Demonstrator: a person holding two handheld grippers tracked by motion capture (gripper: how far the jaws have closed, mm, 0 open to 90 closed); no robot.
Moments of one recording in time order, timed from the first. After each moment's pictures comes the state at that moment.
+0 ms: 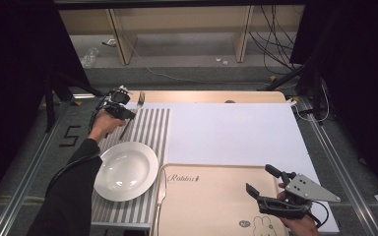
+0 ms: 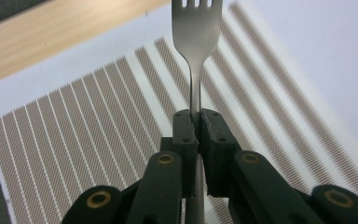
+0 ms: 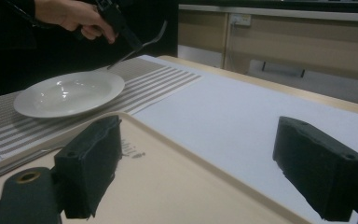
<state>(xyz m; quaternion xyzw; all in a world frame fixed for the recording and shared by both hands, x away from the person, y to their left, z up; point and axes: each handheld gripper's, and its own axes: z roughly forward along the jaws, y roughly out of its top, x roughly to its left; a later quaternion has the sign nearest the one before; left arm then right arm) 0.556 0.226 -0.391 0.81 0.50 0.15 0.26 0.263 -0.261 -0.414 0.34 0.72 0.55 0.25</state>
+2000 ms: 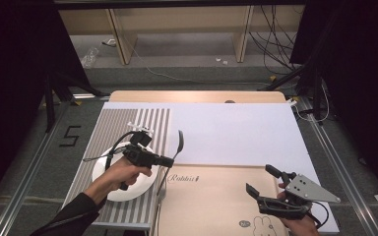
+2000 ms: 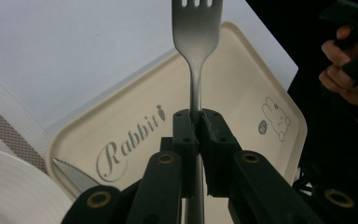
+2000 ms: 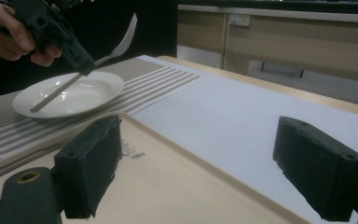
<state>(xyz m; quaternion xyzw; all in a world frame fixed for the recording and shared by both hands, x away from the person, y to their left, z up) 0.396 0.144 -0.392 0.82 0.39 -0.13 0.40 0.262 -0.260 -0.414 0.34 0.72 0.55 0.25</state>
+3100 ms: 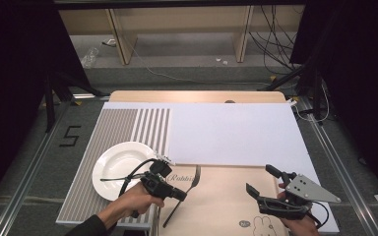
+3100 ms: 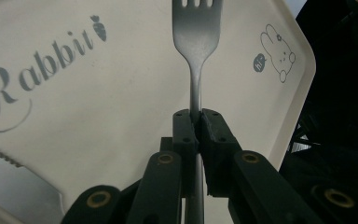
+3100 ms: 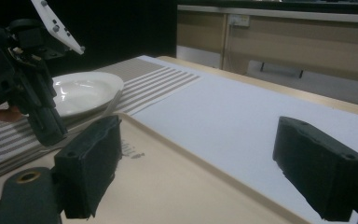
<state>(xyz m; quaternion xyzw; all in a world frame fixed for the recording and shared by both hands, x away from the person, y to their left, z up) 0.347 0.098 -0.435 0.85 0.37 -0.18 0.32 0.262 -0.260 -0.414 0.34 0.72 0.55 0.25</state>
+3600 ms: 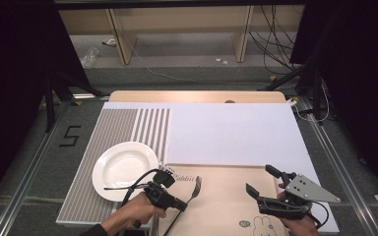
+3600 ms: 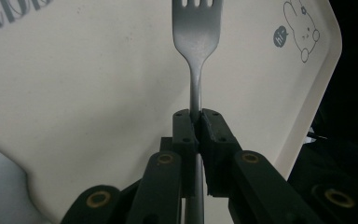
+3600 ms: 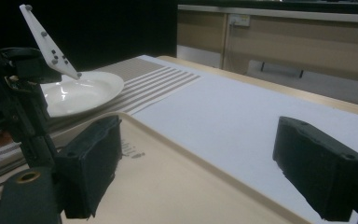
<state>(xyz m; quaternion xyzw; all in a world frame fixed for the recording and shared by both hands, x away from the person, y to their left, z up) 0.333 0.092 -0.459 0.85 0.39 -0.19 0.29 0.262 -0.260 -0.414 0.34 0.72 0.55 0.25</state>
